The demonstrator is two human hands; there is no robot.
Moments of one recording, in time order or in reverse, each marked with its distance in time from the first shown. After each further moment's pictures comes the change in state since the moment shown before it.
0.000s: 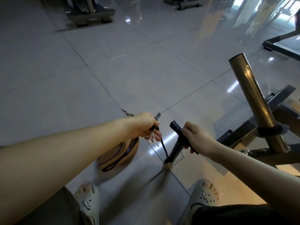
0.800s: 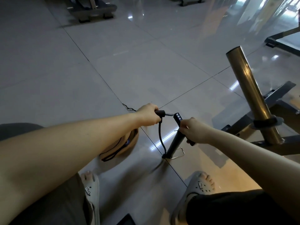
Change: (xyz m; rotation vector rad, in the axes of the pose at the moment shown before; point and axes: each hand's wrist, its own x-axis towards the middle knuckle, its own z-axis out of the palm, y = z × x) left_hand 0.016 -0.008 0.017 0.525 0.225 0.257; right_hand 0.010 0.014 -0.006 -0.440 -0.092 -0.038
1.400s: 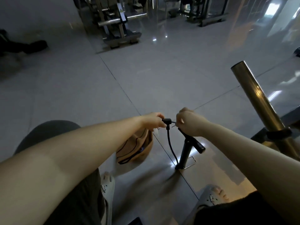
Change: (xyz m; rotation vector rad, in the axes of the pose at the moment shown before) left_hand -0.028 0.012 -0.019 -0.073 -0.065 -0.109; right_hand 0.001 -0.033 -0.031 -0.266 0.183 -0.320
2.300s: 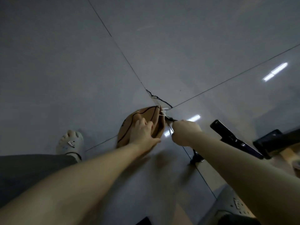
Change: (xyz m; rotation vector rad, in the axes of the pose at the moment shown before) left_hand 0.083 -0.209 0.054 0.400 0.316 -0.057; right_hand 0.120 -0.055 0.146 -0.232 -0.381 0.103
